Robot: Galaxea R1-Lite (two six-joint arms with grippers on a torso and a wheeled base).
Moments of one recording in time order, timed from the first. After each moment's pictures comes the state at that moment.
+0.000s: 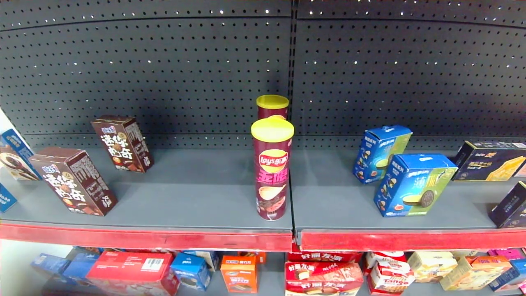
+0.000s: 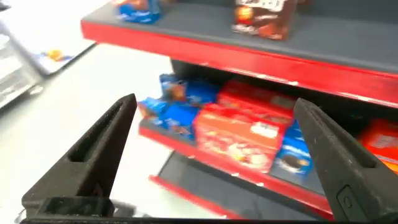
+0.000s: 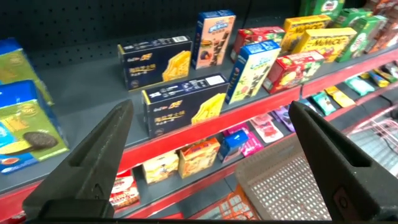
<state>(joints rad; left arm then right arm) -0.08 0.12 -0.13 0.05 0.42 0.01 0.08 0.65 -0.93 0.33 -0.63 -0.04</state>
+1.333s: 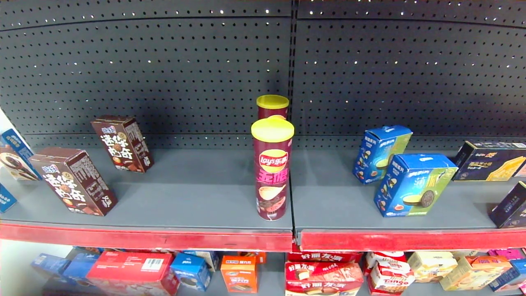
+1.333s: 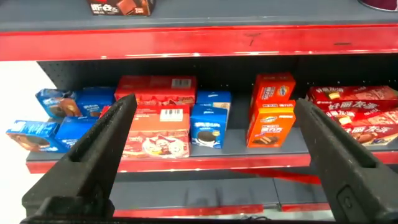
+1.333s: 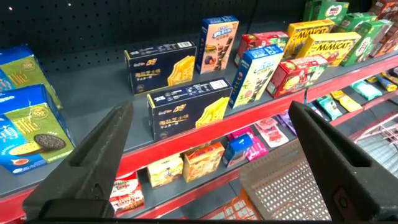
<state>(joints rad) -0.05 0.08 0.00 0.00 0.02 -0.01 0.09 0.64 -0.94 0.32 -0.62 -0.04</state>
